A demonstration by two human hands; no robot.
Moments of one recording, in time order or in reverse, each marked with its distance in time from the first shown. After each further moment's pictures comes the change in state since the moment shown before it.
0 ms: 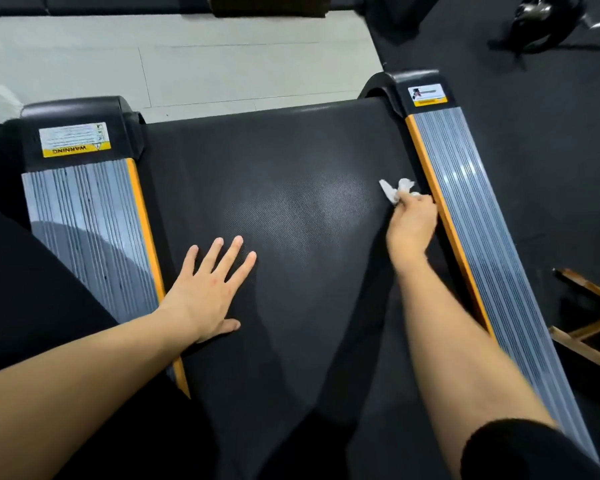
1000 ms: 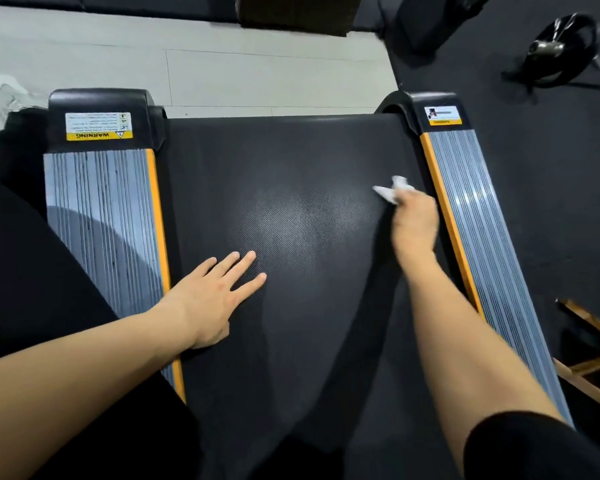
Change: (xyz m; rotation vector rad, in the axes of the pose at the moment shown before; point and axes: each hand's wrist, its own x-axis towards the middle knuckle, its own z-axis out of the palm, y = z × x) left_hand -0.014 0.002 -0.001 0.047 -0.040 0.119; right_hand 0.022 -0.025 -0.007 0.052 -0.173 -0.283
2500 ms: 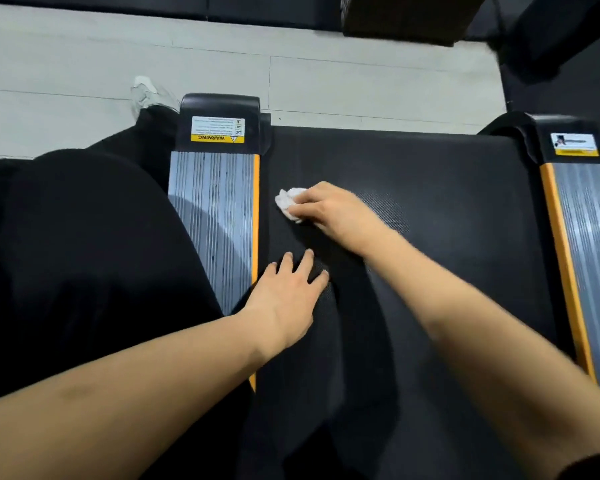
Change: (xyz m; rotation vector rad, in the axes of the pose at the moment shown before) left_hand -0.008 -0.006 -0.015 -0.278 0.050 -0.251; right_hand -0.014 -0.241 0.056 0.160 -0.325 -1.170
